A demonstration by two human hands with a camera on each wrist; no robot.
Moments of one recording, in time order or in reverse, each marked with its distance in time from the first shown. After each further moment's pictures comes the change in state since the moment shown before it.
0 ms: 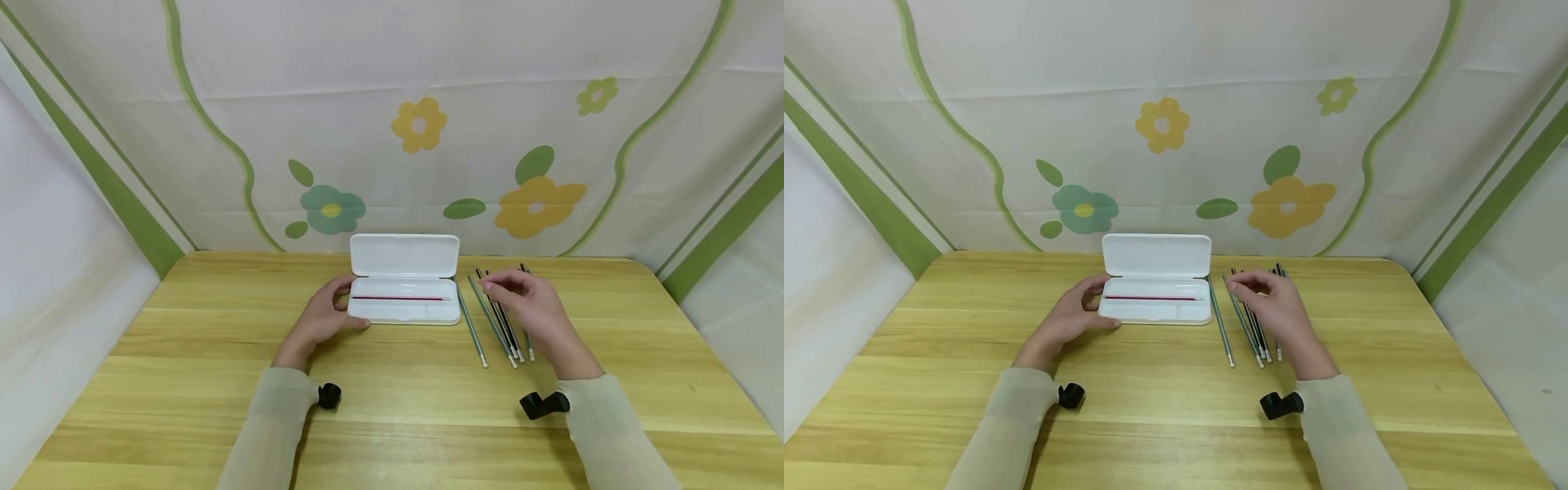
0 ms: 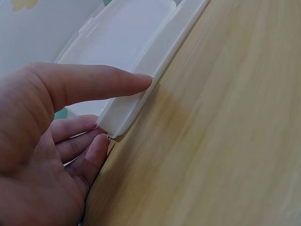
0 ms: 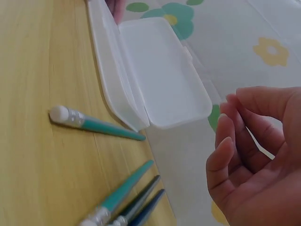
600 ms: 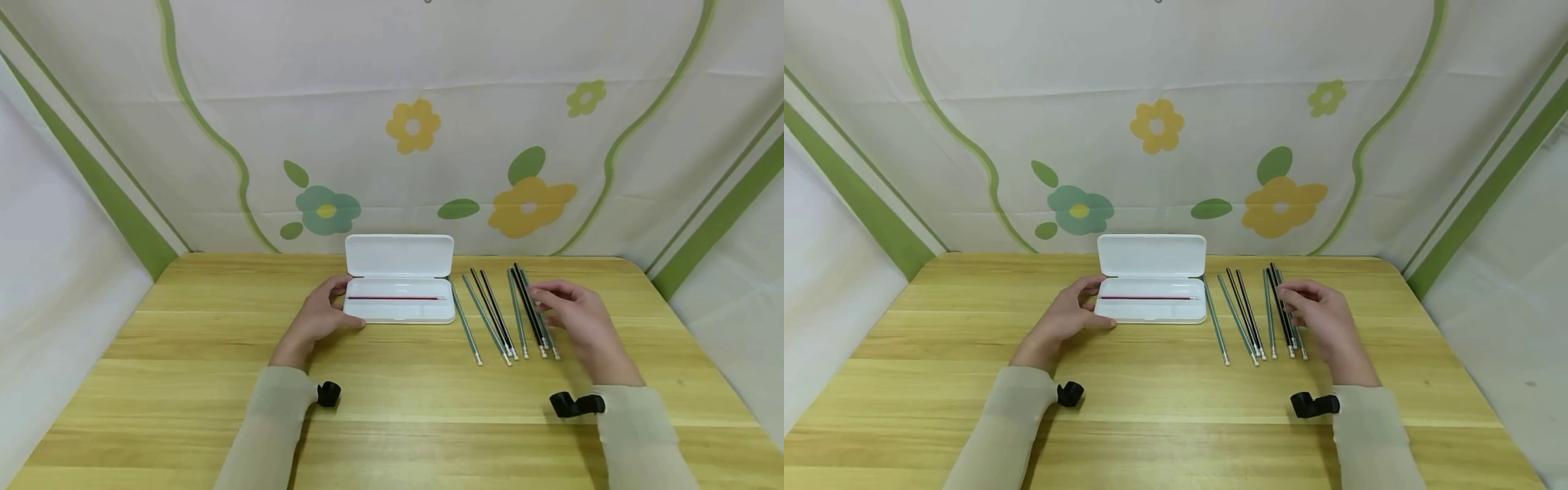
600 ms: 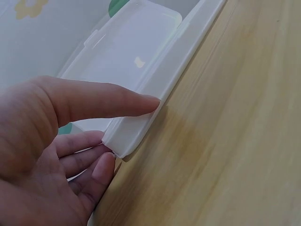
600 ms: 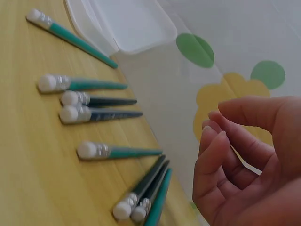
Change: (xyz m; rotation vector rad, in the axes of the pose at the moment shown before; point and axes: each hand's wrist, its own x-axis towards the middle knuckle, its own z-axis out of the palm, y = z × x) left_hand -0.001 0.010 0.003 0.003 0.026 -0.084; right_hand -0.014 0.044 -0.061 0.135 0.100 0.150
